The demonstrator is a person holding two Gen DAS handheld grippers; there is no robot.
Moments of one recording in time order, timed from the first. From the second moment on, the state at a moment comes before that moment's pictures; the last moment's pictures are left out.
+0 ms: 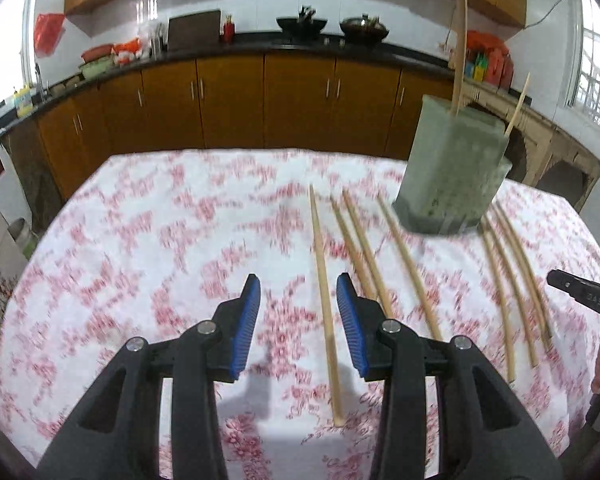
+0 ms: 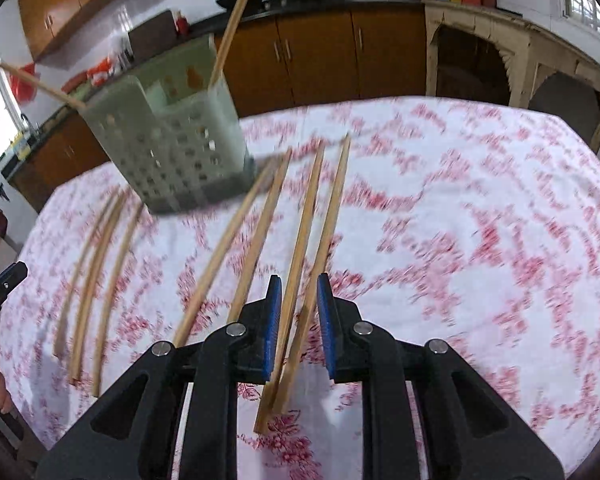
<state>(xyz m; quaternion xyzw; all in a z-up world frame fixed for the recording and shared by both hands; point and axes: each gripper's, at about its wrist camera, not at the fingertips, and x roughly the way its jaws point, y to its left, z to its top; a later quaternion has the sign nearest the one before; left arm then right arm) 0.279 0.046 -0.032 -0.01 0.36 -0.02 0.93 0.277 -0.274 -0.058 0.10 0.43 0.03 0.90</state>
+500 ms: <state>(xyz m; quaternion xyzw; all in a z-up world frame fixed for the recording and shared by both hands) 0.283 0.040 -0.057 -0.03 0.40 -0.06 0.91 0.281 -0.285 -0.076 0.06 0.43 -0.03 0.90</state>
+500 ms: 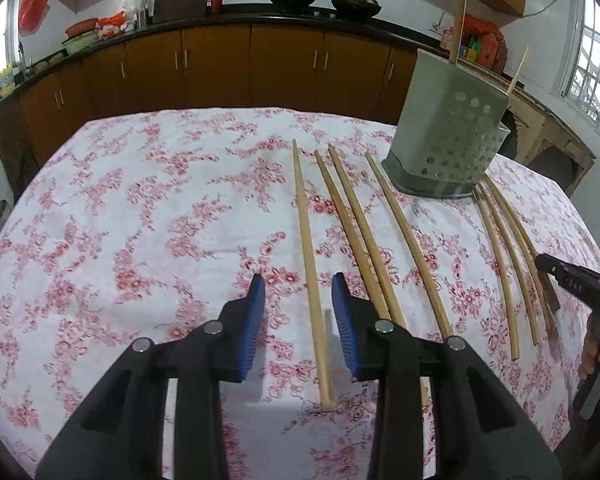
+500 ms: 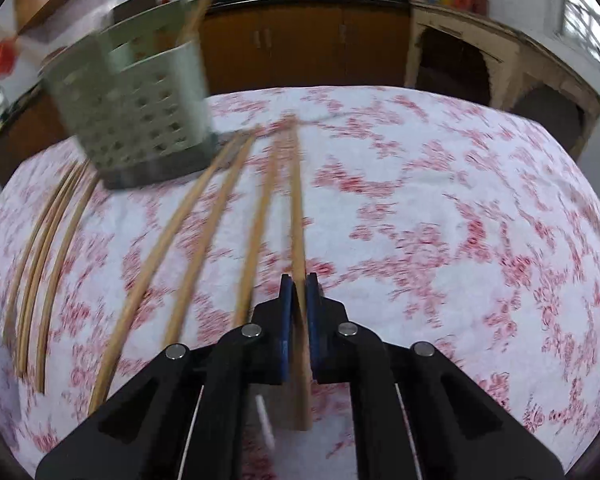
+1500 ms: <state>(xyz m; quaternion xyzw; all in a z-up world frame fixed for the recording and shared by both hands) 0.315 0.031 -0.079 0.02 0.43 -0.05 0.90 0.287 -0.303 -0.080 0.08 0.42 -0.03 0.91</state>
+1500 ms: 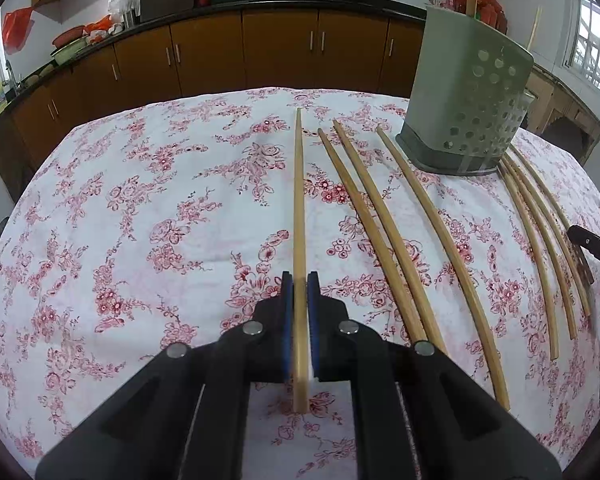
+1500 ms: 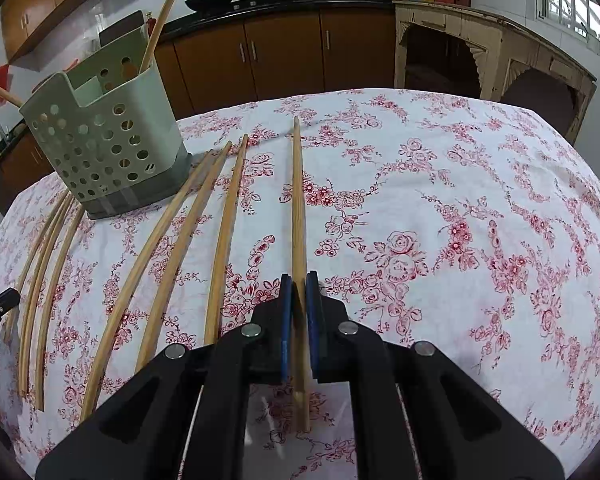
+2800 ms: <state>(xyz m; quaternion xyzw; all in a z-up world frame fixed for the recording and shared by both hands) 0.271 0.027 -0.036 0.07 0.39 -0.08 0.91 0.239 -0.316 -0.023 0.09 0.33 -0.03 0.94</state>
